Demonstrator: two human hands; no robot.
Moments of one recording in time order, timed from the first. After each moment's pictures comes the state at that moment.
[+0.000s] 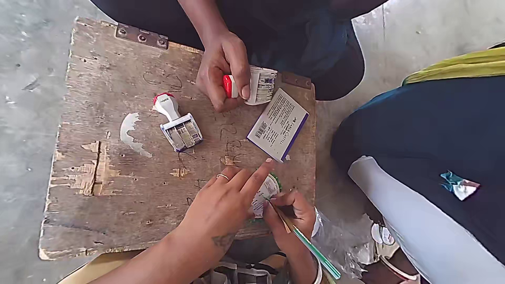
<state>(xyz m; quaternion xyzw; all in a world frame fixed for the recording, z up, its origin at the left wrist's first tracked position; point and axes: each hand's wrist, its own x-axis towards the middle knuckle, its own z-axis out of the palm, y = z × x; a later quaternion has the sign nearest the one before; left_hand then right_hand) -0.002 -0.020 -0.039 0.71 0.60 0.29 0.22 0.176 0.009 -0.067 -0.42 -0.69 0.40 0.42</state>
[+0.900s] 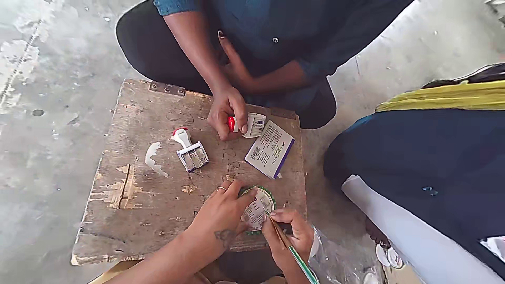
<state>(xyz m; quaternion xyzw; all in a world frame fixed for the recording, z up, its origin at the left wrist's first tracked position) -0.011 -0.014 -0.029 0.68 0.60 0.24 0.34 0.171 0.007 -0.058 -0.42 -0.73 0.30 0.44</state>
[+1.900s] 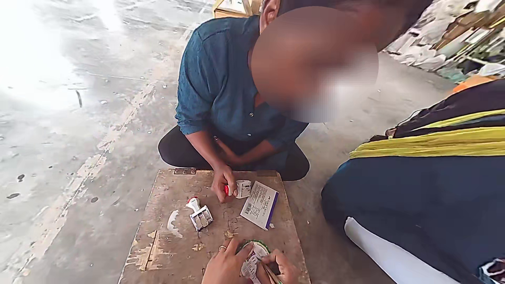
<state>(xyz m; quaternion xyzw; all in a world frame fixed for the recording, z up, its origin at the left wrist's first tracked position) -0.003 -0.018 -0.005 0.64 0.65 0.14 0.40 0.166 0.003 -0.056 -0.50 -0.69 0.35 0.40</state>
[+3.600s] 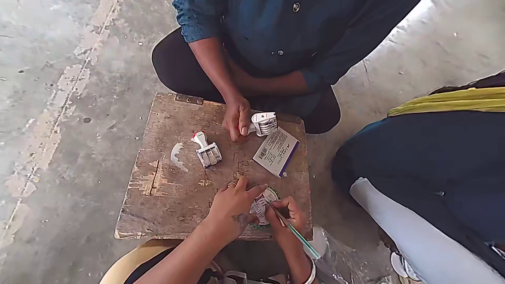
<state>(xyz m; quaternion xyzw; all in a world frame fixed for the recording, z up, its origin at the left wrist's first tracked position) -0.007 0.002 0.008 0.62 0.64 0.02 0.45 0.164 0.007 -0.061 -0.49 -0.67 0.37 0.42</state>
